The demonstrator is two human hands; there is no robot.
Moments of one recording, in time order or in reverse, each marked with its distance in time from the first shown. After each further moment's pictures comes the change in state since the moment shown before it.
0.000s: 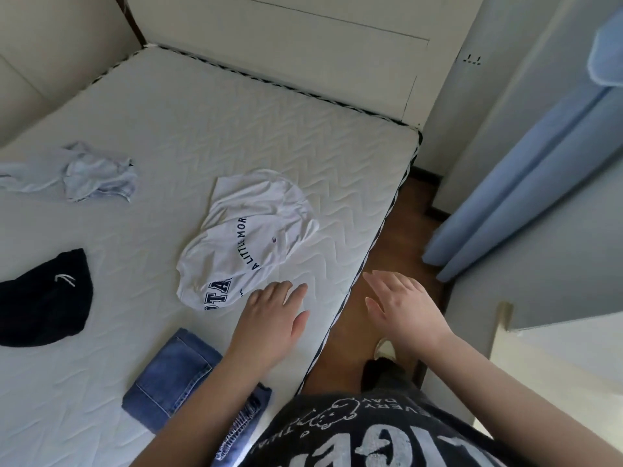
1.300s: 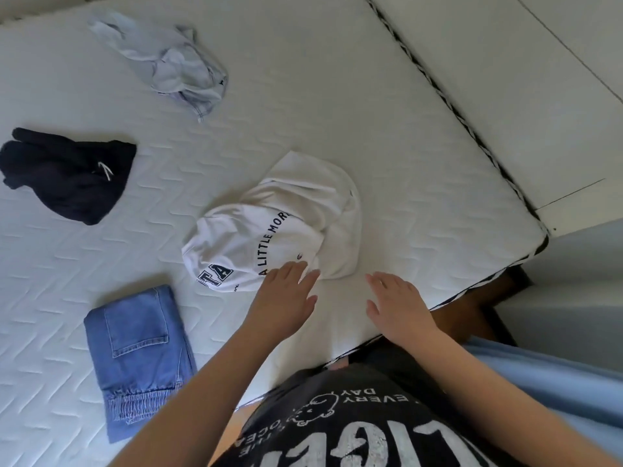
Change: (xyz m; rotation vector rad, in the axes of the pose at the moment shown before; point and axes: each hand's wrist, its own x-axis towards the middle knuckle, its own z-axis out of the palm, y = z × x) left_hand 0.218 -0.058 0.033 -0.287 -0.019 -0.496; right_hand 0.332 0.060 0.018 -0.235 -0.461 -0.474
